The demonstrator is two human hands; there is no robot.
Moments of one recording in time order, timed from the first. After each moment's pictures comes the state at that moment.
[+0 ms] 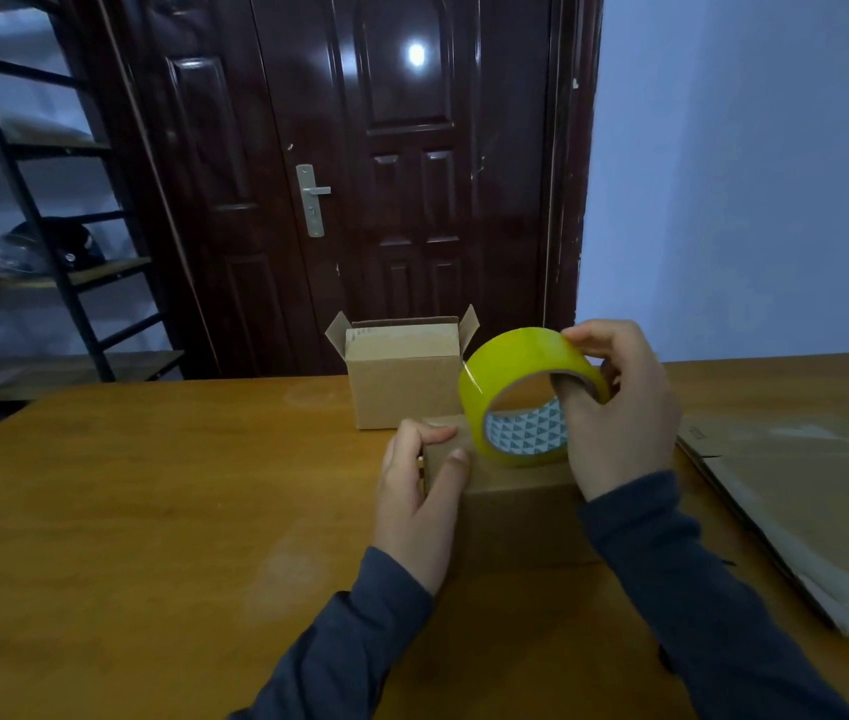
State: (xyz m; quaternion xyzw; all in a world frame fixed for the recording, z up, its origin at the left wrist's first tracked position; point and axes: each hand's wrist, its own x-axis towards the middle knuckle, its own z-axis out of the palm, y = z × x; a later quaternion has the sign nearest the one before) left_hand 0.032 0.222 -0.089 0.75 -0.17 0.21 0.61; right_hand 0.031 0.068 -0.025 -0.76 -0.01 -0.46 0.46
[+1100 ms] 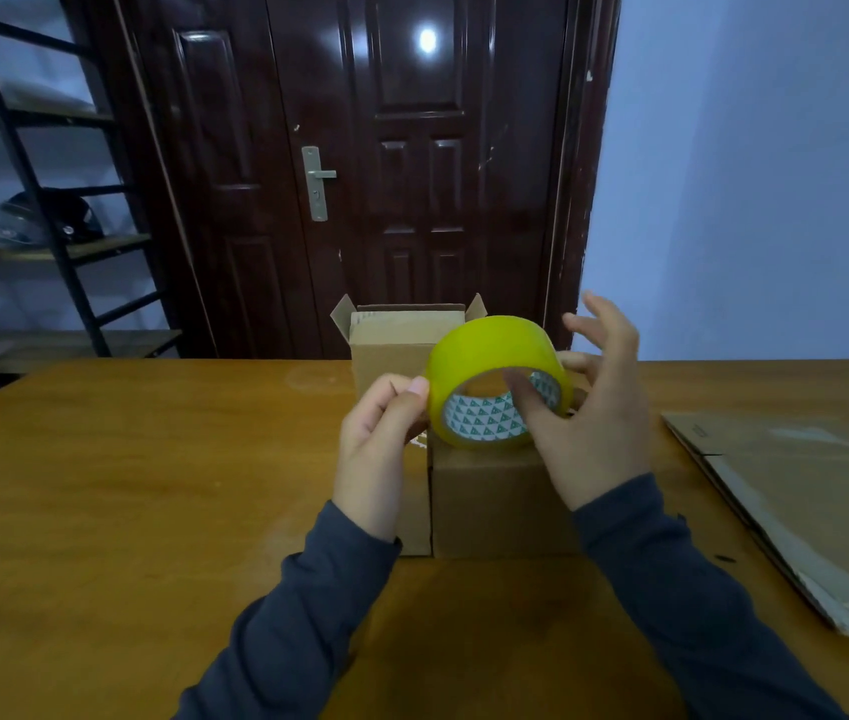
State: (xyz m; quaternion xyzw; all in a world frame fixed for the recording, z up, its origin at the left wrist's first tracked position) left_hand 0.035 0.242 -0.052 0.61 -0.19 0.16 0.75; right_hand 0.031 0.079 -0.035 -0.79 -0.10 -0.40 0.45
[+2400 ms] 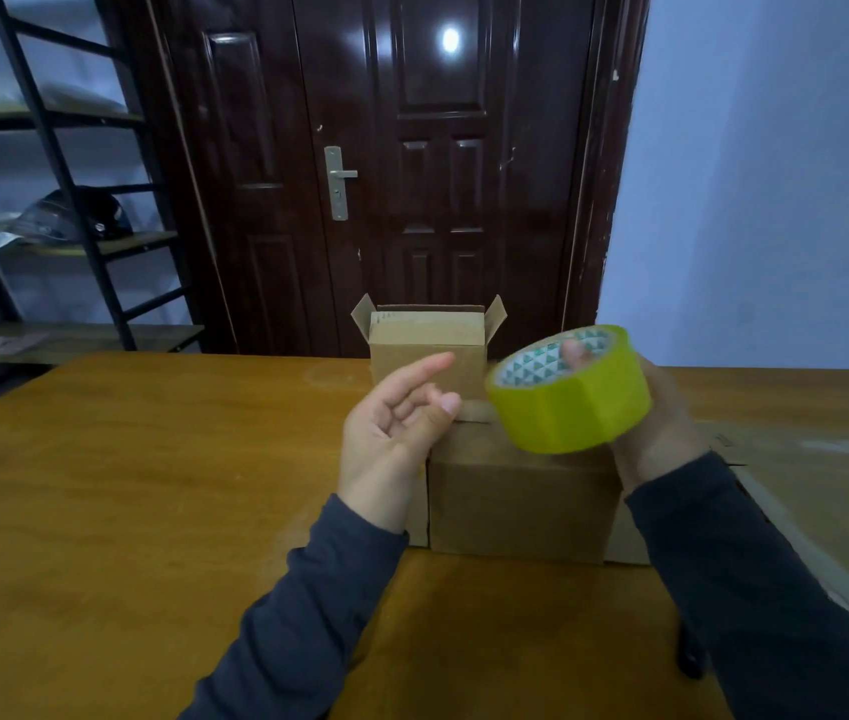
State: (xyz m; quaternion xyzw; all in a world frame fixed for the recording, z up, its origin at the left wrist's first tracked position) left_hand 0.035 0.252 -0.051 0.58 -0.20 0.16 0.78; right_hand 0.050 0.057 -0.018 -0.58 -0.09 -0.11 0.81
